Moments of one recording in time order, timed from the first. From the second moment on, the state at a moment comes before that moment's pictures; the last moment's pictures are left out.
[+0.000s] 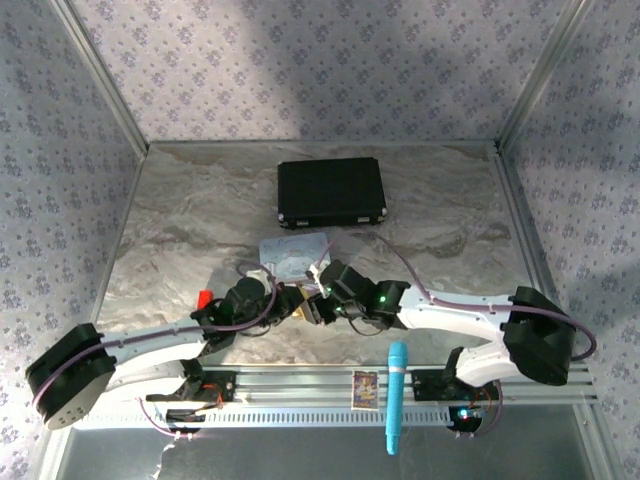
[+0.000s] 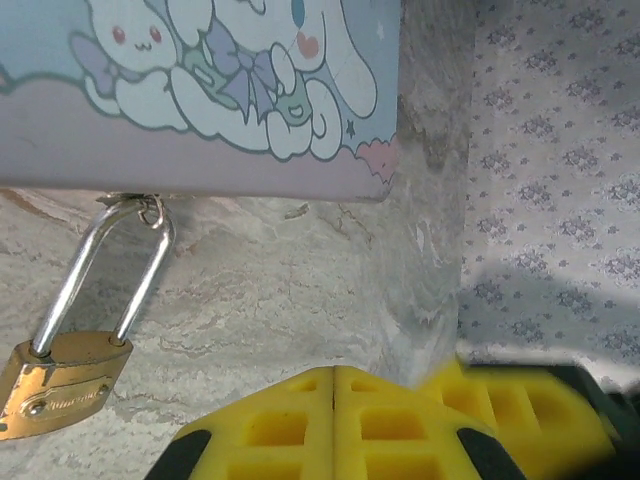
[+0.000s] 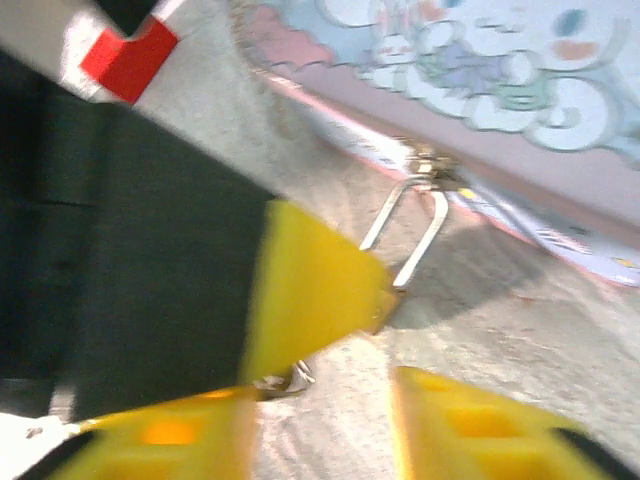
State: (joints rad) left arm -0.94 1.05 0.25 0.35 0.07 -1.35; right arm 1.08 1.34 0.74 -0.15 -0.05 0.51
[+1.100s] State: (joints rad) left arm -0.89 0.89 0.29 0.59 0.04 -1.20; right arm 0.83 1.28 0.57 0.54 -0.63 0.76
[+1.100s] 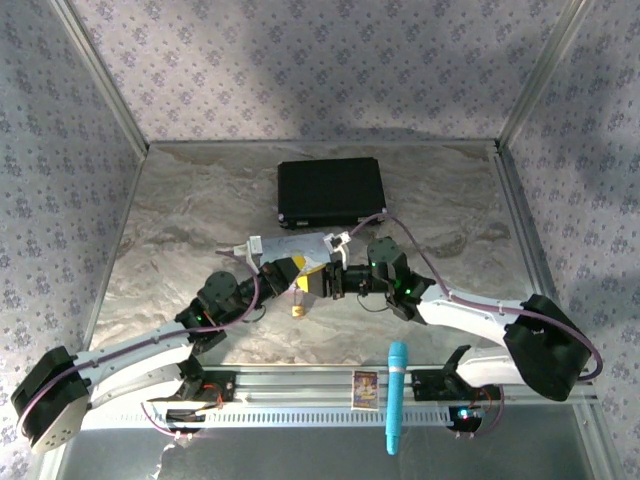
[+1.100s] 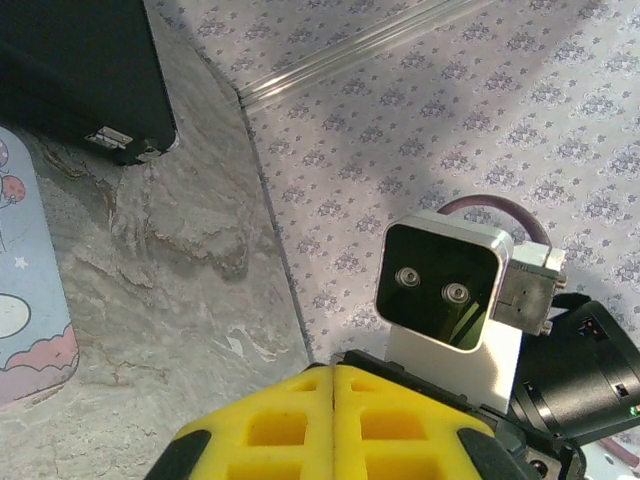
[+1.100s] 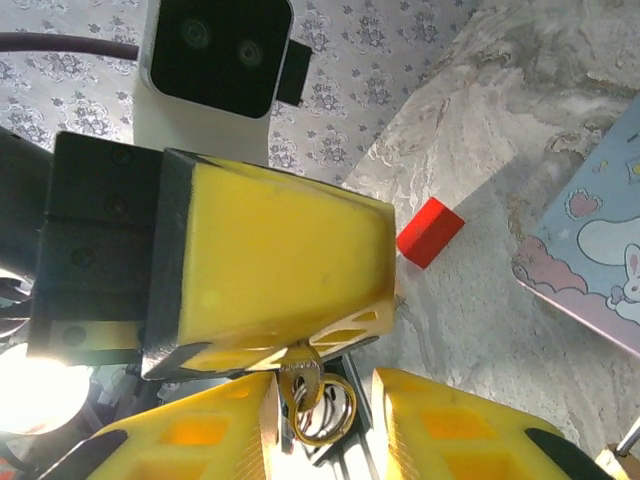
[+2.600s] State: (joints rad) left arm -0.94 1.01 0.25 0.05 -0.14 -1.03; right arm 0.77 1.25 0.45 0.15 -0.44 0.69
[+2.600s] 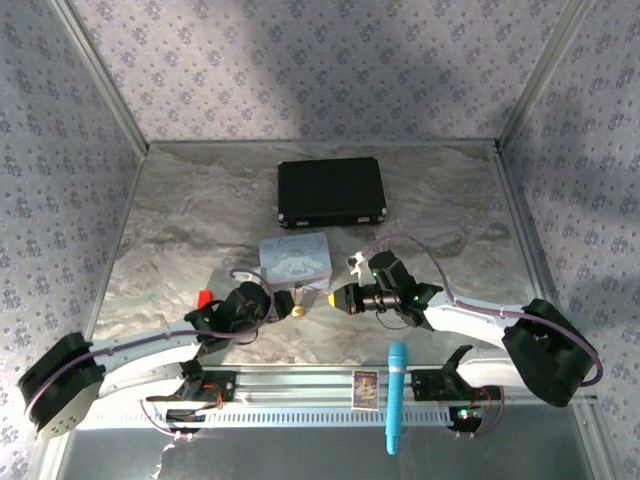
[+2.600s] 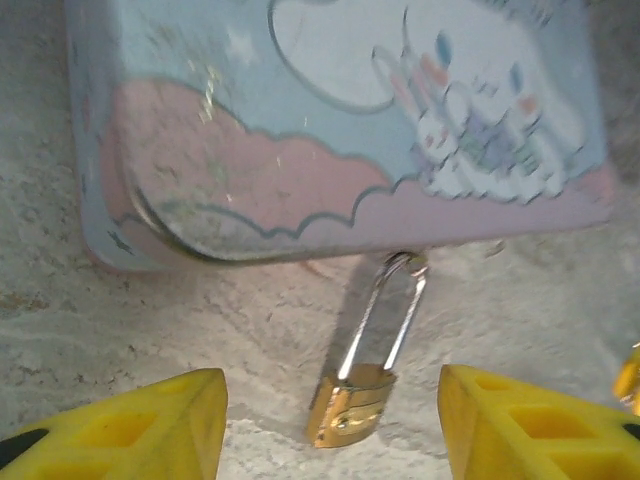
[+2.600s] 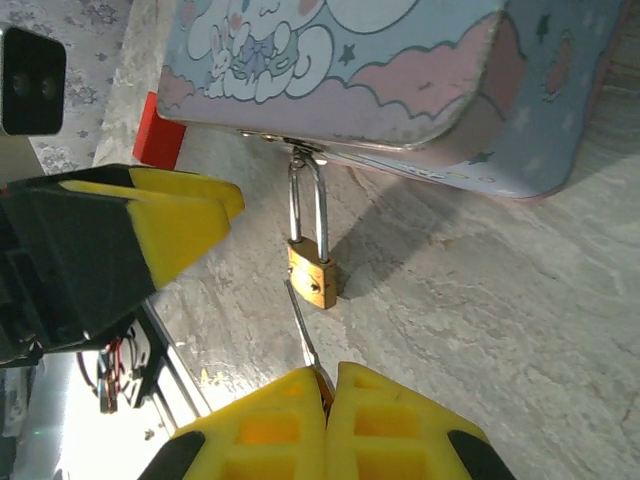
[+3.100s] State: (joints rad) left arm -0.99 1.25 0.27 0.30 -0.13 -0.98; right arm 0.75 1.25 0.43 0.14 -0.43 0.70
